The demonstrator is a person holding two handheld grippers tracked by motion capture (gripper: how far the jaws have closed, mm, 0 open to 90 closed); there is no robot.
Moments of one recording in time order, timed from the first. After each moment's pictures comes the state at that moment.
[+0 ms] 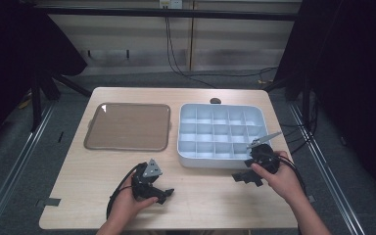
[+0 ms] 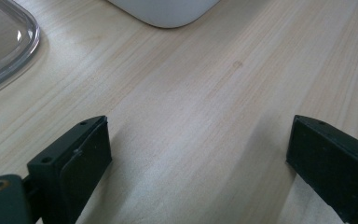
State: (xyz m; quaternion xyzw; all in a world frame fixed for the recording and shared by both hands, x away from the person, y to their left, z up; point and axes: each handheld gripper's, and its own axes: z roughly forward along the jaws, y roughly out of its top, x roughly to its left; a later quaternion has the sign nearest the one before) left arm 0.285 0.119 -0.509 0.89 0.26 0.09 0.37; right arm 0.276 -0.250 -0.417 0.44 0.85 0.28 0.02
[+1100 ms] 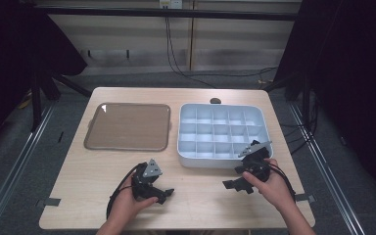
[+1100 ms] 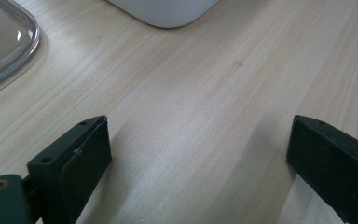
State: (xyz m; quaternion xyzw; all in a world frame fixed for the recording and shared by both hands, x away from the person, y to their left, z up) left arm 0.284 0.119 -0.509 0.89 0.26 0.09 0.37; right arm 0.267 -0.230 -0.442 0.42 0.85 0.31 0.00
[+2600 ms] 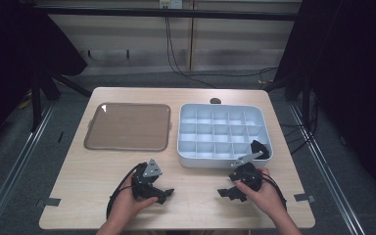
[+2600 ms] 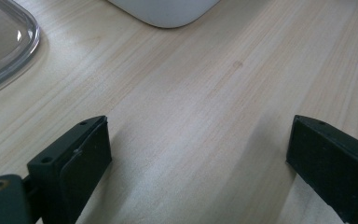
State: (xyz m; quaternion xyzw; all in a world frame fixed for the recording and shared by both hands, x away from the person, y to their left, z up) left arm 0.285 0.119 -0.509 0.89 0.26 0.09 0.37; right arm 0.260 -0.219 -0.481 0.40 0.86 0.31 0.01
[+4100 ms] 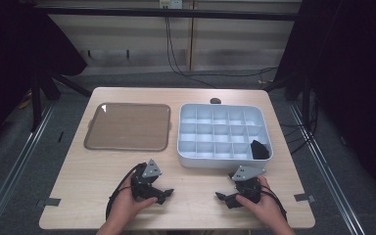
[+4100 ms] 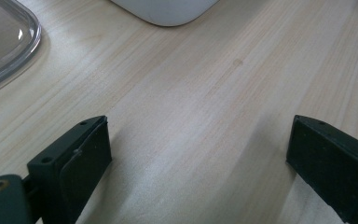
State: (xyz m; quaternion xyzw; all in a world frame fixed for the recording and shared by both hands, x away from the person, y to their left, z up) left arm 0.284 0.120 -0.509 0.89 0.26 0.09 0.37; right arm 0.238 -0.218 -0.510 0.35 0.85 0.37 0.14
